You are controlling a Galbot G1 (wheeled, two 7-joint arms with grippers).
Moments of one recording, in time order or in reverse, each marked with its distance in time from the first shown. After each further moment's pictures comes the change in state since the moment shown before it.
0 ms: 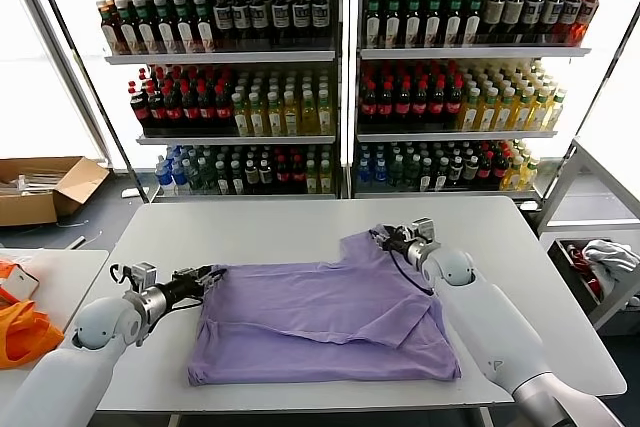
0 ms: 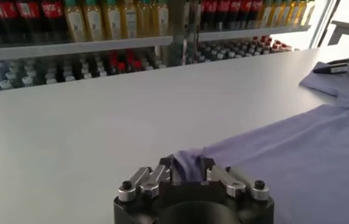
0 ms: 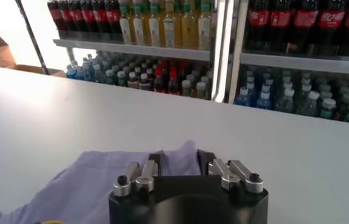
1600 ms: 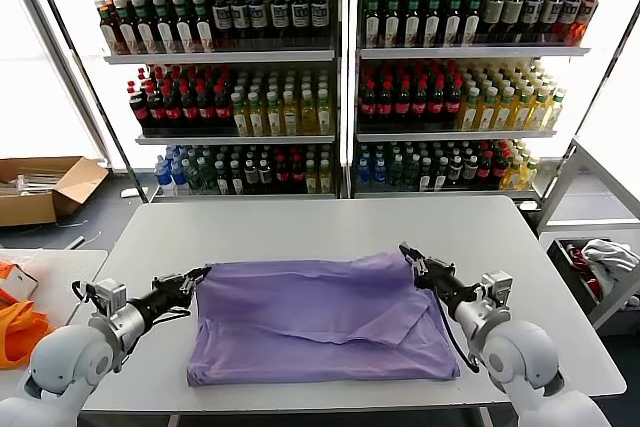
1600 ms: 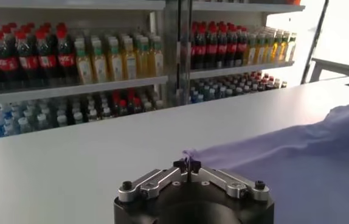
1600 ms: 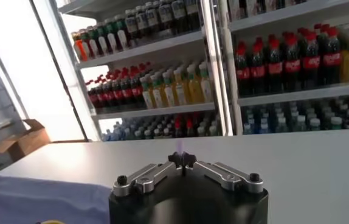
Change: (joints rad) left arm 0.432 0.014 -0.348 -0.481 -0.005 0.034 -0.114; right arm -0.818 -0.176 0.507 0.955 0.176 -0.037 0.113
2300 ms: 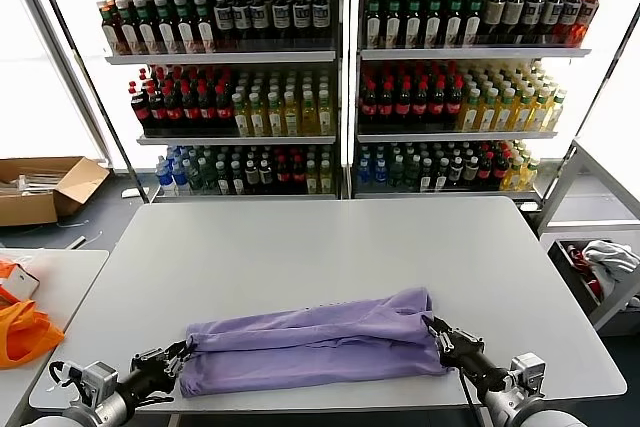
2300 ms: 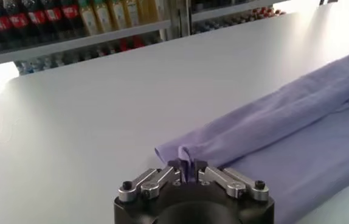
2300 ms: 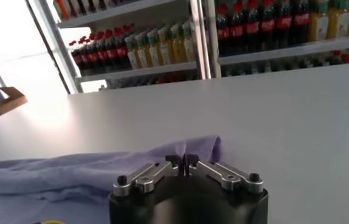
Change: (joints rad) left arm 0.380 -0.059 -0.130 -0.196 0.196 0.005 -0.020; right arm -0.299 0.004 0.115 0.060 -0.083 0.098 -0.037
